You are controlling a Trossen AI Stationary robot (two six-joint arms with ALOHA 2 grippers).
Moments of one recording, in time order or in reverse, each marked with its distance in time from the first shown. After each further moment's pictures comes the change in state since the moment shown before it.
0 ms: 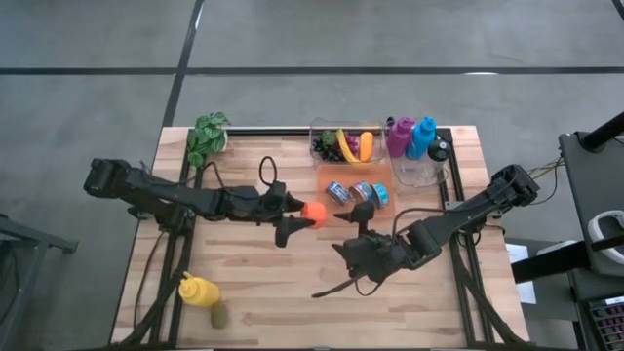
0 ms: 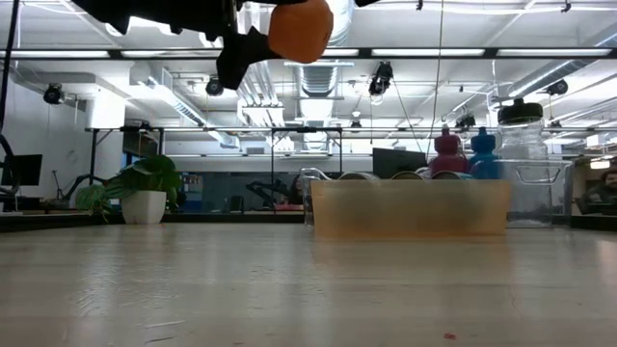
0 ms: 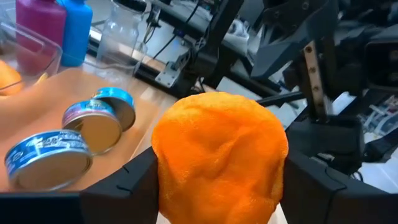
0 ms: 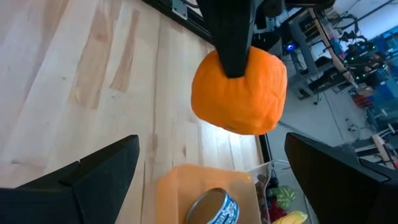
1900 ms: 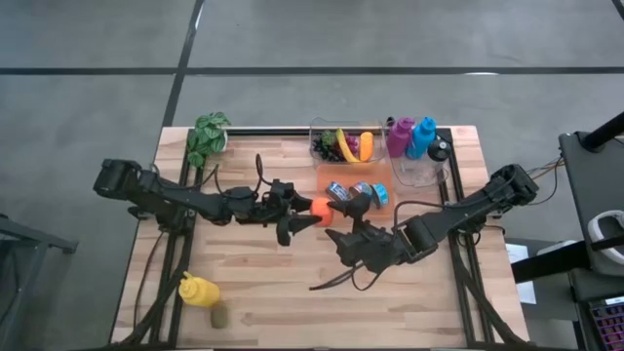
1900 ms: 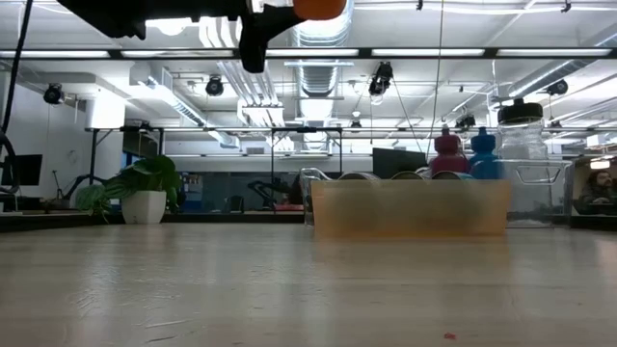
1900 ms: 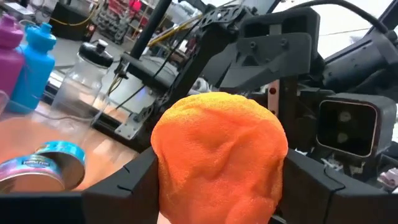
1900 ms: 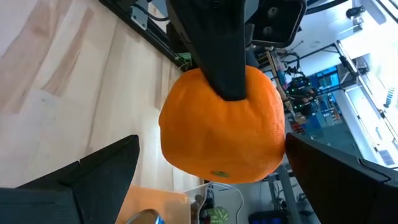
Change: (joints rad) left arm -0.015 0.102 -0.019 0.408 -0.008 -0.053; right arm -0.038 0.003 0.006 0.181 0.115 -0.362
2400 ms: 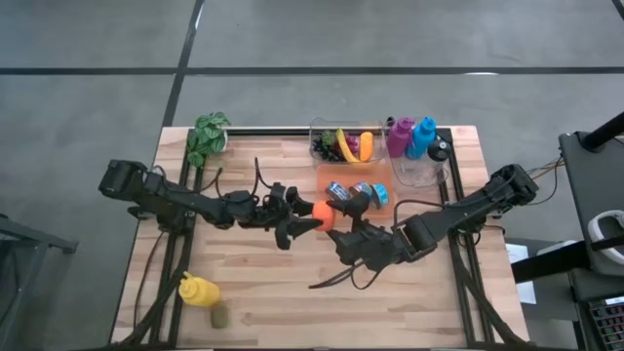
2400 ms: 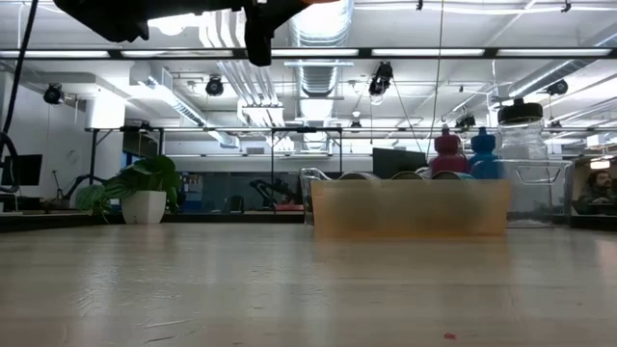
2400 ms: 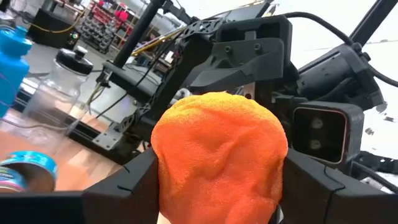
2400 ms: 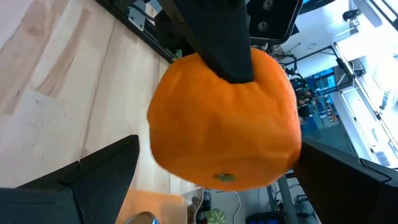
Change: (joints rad) left arm -0.029 0.047 0.000 0.128 -0.001 -0.018; right arm -0.003 0.000 -0.004 0.027 0.001 -0.028
